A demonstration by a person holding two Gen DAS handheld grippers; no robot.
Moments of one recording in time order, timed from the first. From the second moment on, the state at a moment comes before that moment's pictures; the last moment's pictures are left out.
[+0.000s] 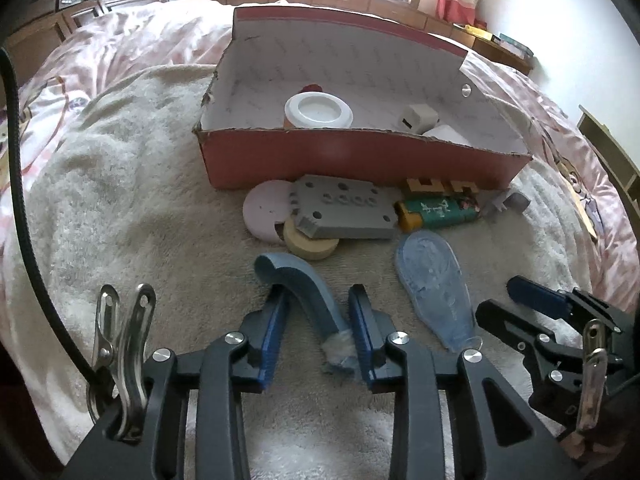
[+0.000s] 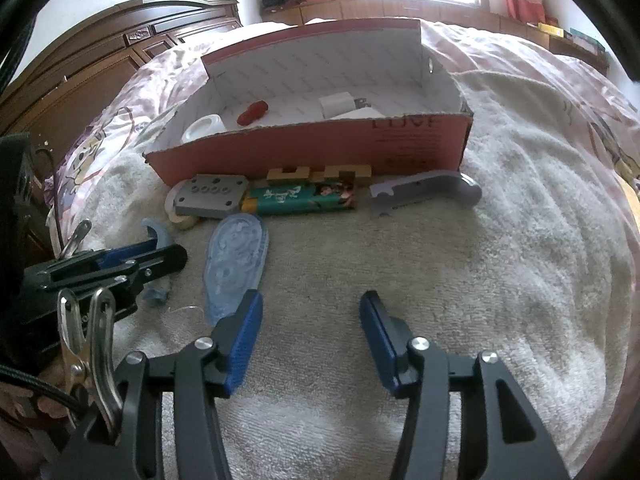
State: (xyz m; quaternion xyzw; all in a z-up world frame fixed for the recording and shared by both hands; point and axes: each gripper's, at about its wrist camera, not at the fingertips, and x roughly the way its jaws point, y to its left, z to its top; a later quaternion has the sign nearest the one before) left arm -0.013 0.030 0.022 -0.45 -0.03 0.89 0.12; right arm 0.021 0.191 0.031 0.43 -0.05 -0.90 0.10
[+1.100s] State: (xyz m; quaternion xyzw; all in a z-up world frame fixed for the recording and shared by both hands) left arm -0.008 0.002 0.023 -0.45 -0.06 0.88 0.12; right arm 0.010 0.136 0.031 0.42 0.03 -0.90 0.12
